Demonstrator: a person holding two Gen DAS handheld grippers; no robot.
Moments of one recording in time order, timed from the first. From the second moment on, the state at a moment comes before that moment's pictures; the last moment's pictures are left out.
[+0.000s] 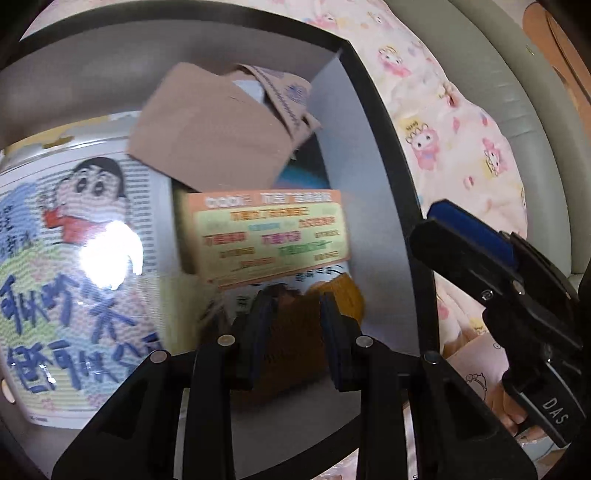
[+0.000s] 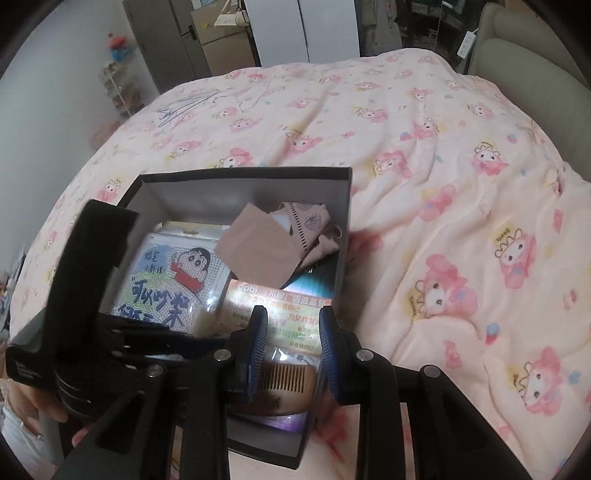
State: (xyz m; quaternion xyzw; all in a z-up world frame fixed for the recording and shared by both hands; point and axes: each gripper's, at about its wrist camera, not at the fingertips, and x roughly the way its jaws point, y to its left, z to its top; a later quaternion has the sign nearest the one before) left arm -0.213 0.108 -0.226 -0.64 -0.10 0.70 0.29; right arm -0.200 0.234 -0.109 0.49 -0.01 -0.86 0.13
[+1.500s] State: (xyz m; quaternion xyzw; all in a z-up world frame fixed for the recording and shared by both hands) left arm -0.196 0.056 -0.232 -0.64 -0.18 0.70 0.25; right arm -0.196 0.197 -0.140 0.52 0.06 -0.84 0.12
